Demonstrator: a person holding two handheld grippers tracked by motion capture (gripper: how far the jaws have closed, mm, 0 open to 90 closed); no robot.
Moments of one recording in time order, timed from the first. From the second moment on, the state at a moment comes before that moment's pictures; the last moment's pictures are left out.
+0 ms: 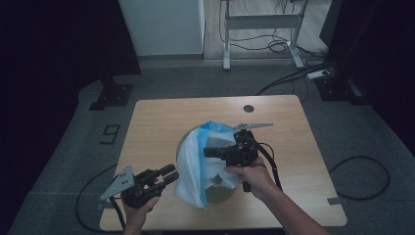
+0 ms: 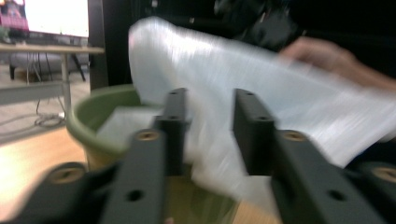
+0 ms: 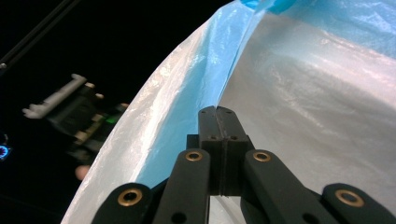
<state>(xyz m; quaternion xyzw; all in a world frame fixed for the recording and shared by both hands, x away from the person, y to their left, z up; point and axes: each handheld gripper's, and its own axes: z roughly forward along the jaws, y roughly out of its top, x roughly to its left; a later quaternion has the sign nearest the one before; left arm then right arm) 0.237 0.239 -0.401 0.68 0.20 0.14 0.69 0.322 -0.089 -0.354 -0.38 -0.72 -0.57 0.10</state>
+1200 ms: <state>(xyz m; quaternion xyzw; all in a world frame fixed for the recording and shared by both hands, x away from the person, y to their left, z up) 0.268 0.175 -0.345 0.76 0.25 0.08 0.59 0.305 -0.090 -0.336 -0.34 -0.74 -0.59 0.02</state>
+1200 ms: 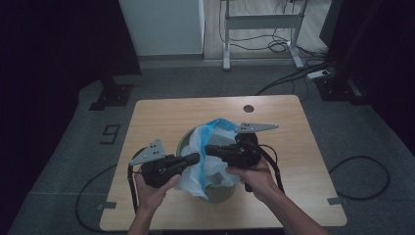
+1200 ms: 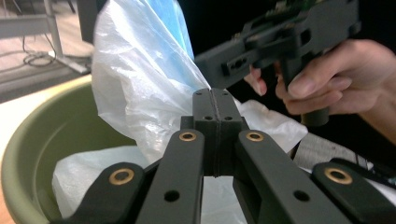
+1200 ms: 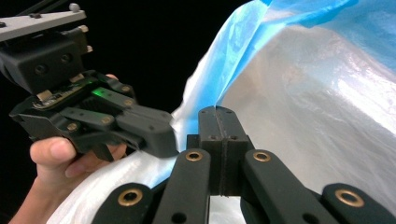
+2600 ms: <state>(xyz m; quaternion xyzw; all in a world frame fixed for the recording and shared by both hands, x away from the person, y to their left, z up) 0.252 0.217 -0.364 0.69 0.27 0.13 0.66 0.284 -0.146 -0.334 -0.33 -0.72 -0.61 -0.05</state>
